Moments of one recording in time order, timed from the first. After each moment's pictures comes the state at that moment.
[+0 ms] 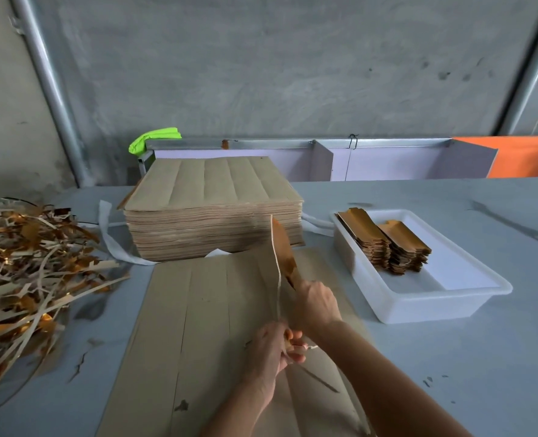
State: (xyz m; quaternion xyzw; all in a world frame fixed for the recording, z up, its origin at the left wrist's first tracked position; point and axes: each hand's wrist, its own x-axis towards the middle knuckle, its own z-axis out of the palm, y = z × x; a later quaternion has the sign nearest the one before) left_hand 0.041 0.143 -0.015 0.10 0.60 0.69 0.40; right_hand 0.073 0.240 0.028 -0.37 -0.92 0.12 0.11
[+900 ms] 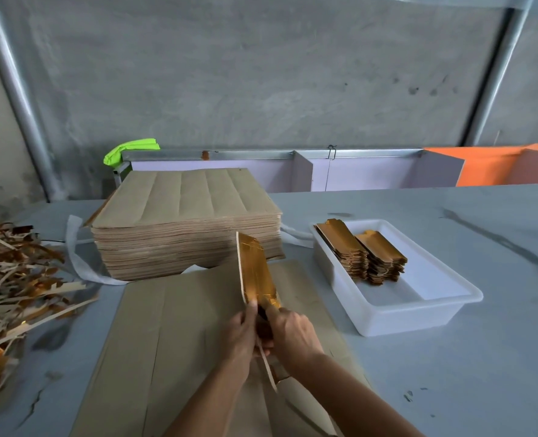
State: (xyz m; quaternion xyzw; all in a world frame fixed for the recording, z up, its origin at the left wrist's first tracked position) left_hand 0.005 0.183 -0.004 0.09 0.67 0.66 0.32; right_hand 0.086 0.234 0.015 -0.27 -0.95 0.09 0.10
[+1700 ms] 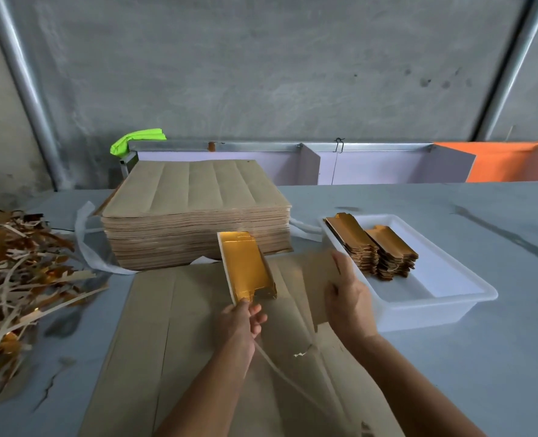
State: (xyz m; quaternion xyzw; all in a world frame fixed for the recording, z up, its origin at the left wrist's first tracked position) left_hand -0.022 0.187 -0.011 -0.06 0.59 0.73 0.34; right_hand 0.121 0.263 0.050 -0.35 -0.82 0.22 0.39
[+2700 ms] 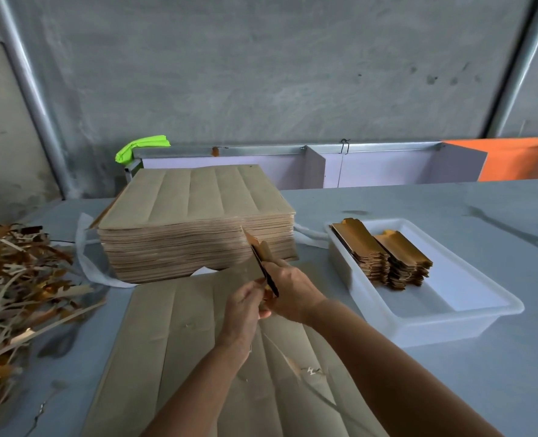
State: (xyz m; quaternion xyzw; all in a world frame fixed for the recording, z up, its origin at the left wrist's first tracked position) left_hand -0.027 0.189 0.027 0.25 0.62 0.70 0.27; right_hand 0.034 0.280 0.063 -0.18 -0.95 0.18 0.17
